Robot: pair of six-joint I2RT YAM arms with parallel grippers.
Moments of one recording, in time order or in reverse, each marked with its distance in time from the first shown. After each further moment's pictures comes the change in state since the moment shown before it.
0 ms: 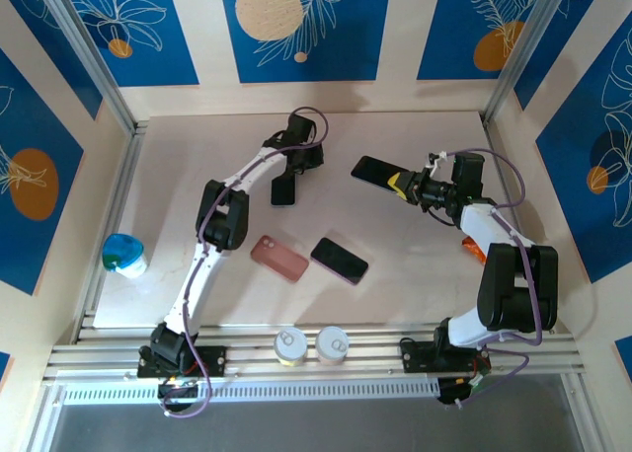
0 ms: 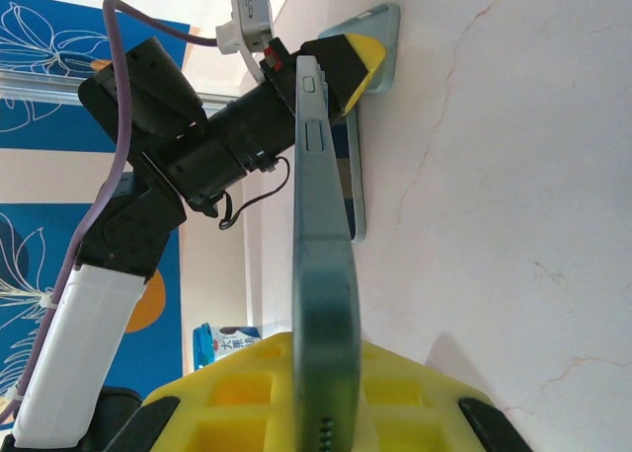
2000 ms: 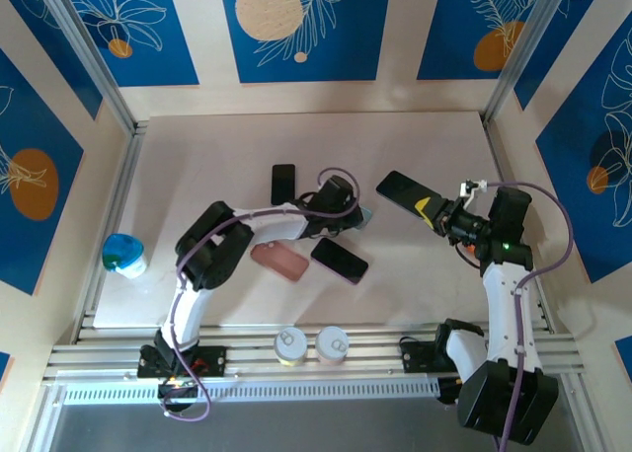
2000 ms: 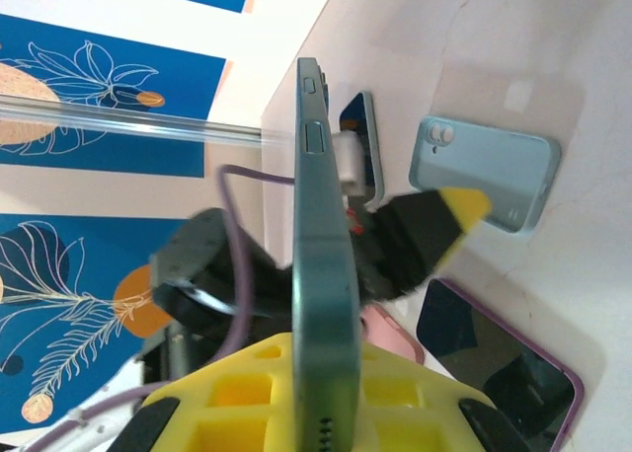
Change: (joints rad) left arm -0.335 -0.548 -0.925 0.510 -0.011 -0.433; right arm -0.206 -0.590 -0.150 -0.447 -0.050 -0.053
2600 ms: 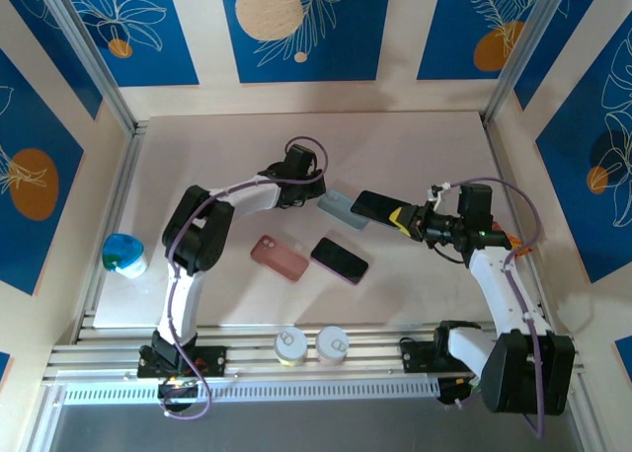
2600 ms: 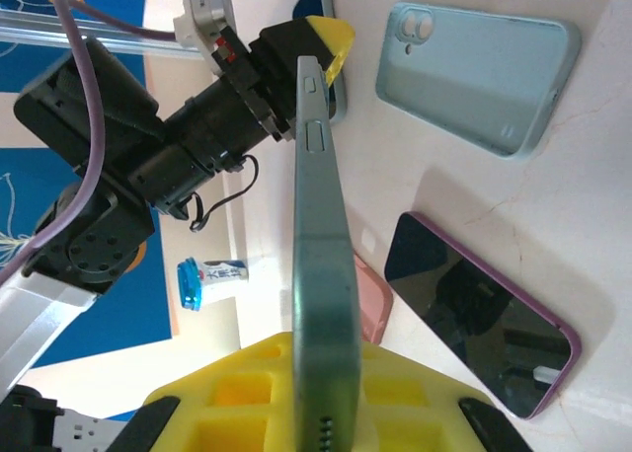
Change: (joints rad) left arm 0.219 0.079 0.131 -0.148 -0.003 0.286; right arm 0.236 0.167 -0.030 0.068 0.098 -0.017
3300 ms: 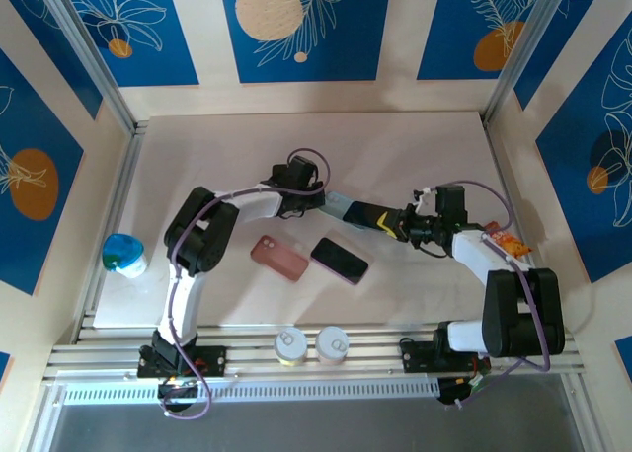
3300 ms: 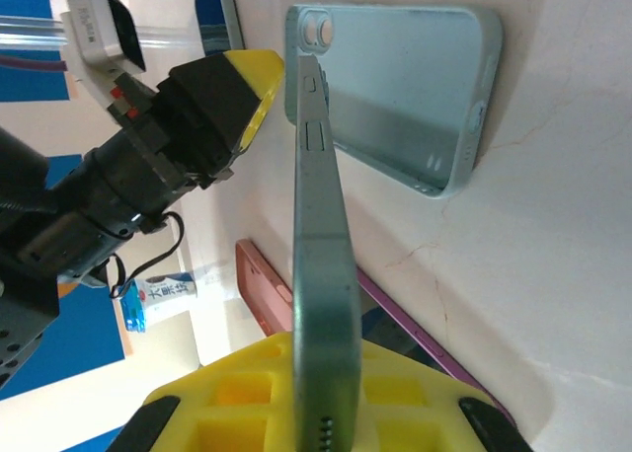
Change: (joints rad) left arm -0.028 -0.024 -0.128 0.080 -0.020 0.018; right arm 0.087 0.291 -0.051 0.258 0.075 0.026
